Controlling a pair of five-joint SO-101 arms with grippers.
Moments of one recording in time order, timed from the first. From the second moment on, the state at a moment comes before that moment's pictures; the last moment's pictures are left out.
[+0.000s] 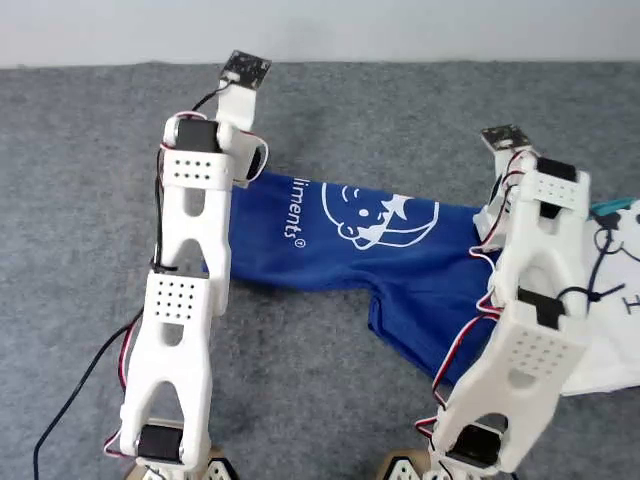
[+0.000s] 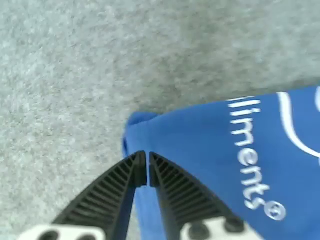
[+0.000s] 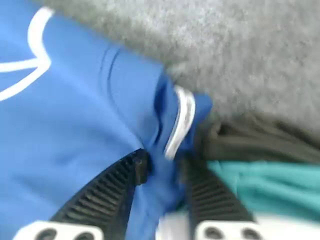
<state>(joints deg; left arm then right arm) 2.6 67.8 -86.9 99.4 -7.0 17.7 29.0 -14.8 75.9 29.4</state>
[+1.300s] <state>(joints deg) -0.7 21.1 -9.4 95.0 -14.3 16.9 -23.8 33.4 79.6 38.7</state>
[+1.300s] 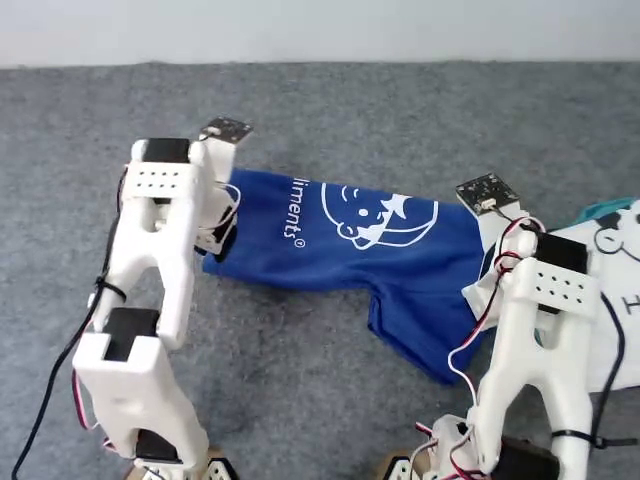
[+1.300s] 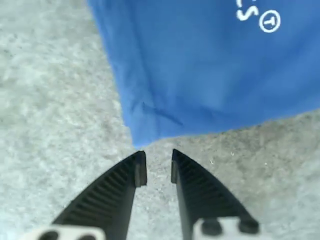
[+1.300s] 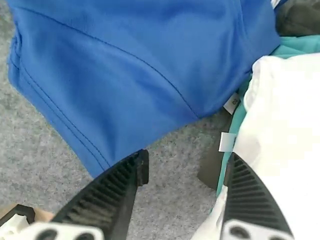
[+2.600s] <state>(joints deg) -3.8 28.4 -16.6 98.7 -15.8 16.9 -23.8 33.4 81.1 38.7</state>
